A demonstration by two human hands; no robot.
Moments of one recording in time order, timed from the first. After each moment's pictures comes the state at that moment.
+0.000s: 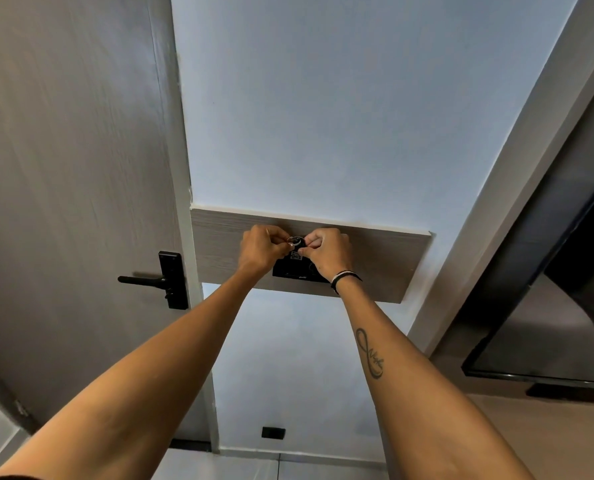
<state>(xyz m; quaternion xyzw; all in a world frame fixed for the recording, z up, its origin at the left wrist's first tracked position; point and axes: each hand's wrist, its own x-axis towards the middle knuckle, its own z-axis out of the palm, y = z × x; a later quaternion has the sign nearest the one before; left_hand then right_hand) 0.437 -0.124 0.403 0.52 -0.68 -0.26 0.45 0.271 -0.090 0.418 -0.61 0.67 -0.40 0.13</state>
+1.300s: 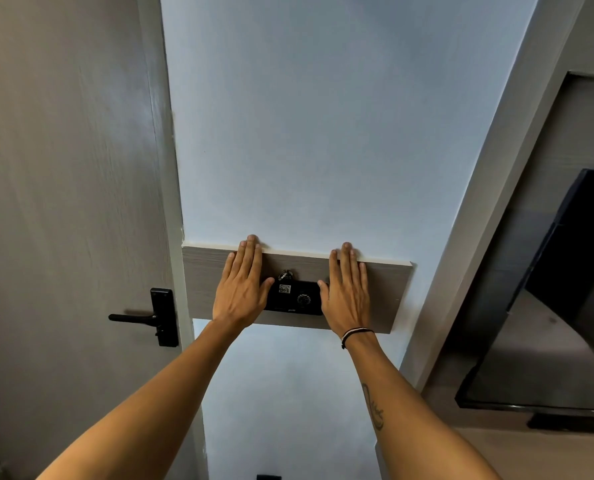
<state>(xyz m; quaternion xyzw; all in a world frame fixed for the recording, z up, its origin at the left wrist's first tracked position) 0.455 -0.111 0.382 0.52 -0.79 0.09 0.30 0.225 -0.064 0.392 -0.64 0.70 -0.24 -0.21</state>
